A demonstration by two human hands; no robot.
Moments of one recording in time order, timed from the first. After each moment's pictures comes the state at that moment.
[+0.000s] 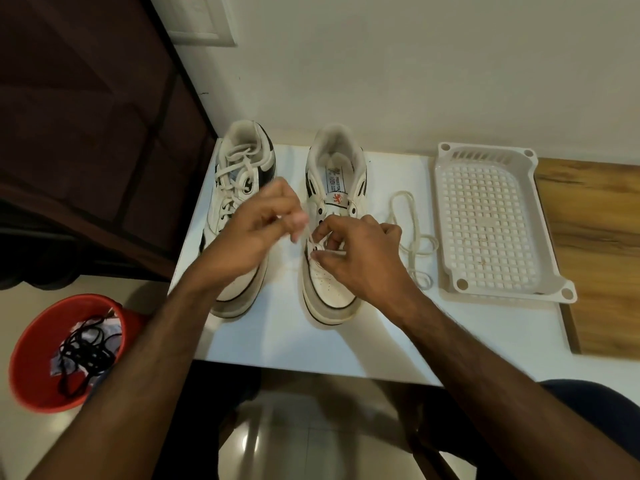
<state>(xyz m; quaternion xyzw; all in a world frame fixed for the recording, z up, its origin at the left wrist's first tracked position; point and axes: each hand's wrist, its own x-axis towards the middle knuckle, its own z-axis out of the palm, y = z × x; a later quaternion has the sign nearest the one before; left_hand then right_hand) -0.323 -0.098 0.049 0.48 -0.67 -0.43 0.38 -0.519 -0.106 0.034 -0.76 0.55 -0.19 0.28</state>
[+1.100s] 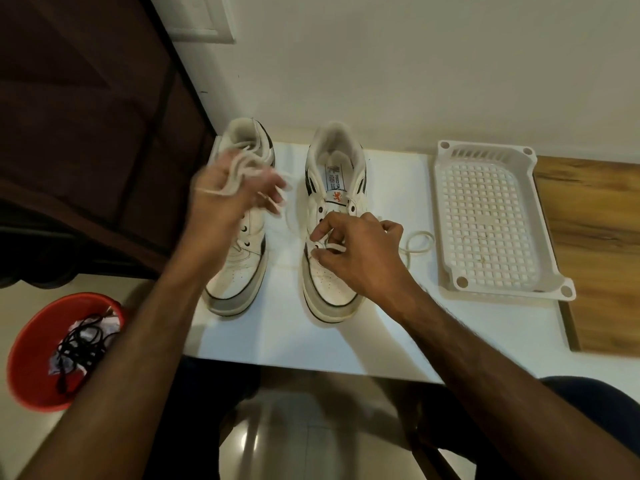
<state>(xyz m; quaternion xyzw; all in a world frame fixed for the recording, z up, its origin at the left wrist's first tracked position) -0.321 -0.096 0.074 0.49 -0.50 -0.44 0.56 -0.519 -0.107 0.033 -0.76 0.56 -0.18 0.28</state>
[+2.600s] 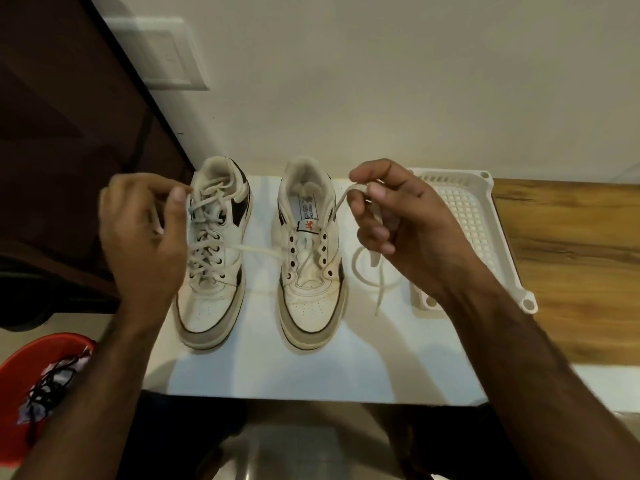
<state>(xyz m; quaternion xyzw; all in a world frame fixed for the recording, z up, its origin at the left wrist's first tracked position) -0.296 -0.086 0.083 0.63 -0.59 0.06 0.49 -0.588 -0.137 0.116 -0.46 0.22 -0.42 0.75</state>
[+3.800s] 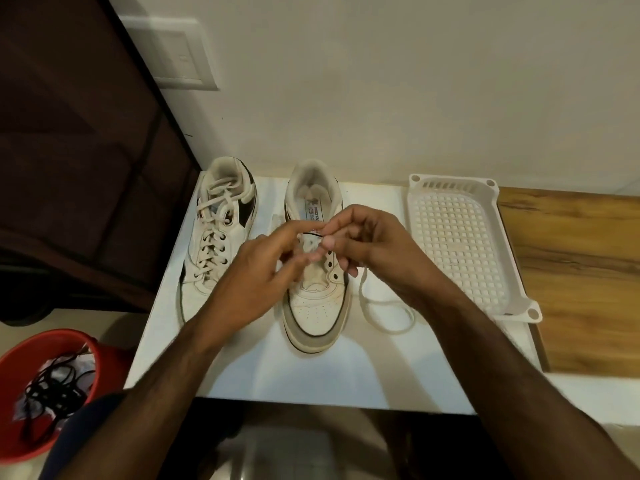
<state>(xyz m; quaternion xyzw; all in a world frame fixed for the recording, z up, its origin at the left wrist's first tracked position) -0.365 -0.082 0.066 0.52 -0.72 -0.25 0.37 -0.567 -0.140 0.078 -0.58 0.39 -0.31 0.64</state>
